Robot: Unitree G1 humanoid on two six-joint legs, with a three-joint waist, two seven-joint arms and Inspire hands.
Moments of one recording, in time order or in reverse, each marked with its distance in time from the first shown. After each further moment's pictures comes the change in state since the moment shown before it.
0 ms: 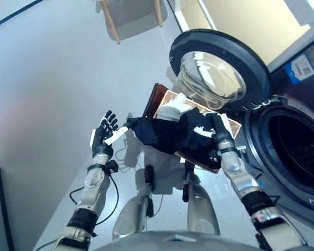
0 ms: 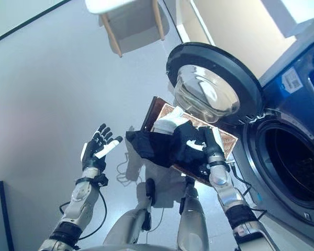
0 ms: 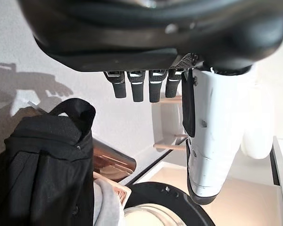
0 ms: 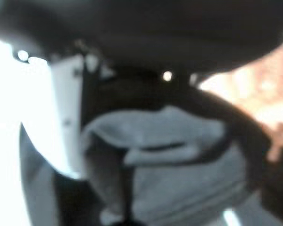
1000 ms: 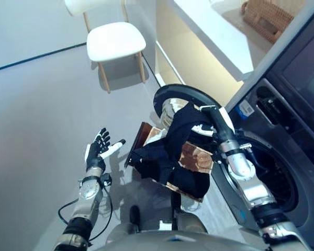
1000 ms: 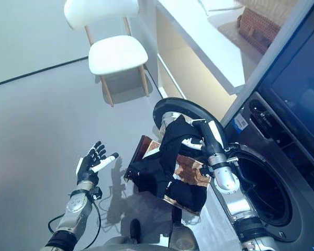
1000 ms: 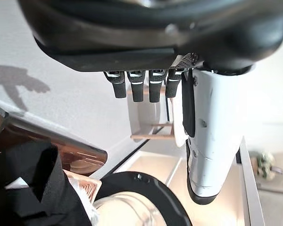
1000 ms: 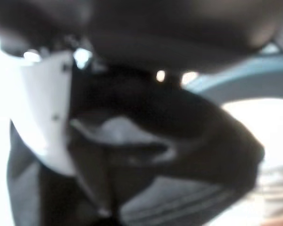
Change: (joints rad) left arm 0.024 0.009 0.050 0.181 0.161 -0.005 -0.018; right arm 0.106 -0.007 -0.062 -0.226 -0.001 -0.028 0.146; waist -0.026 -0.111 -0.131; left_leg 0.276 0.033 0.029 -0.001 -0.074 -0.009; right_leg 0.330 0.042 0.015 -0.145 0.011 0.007
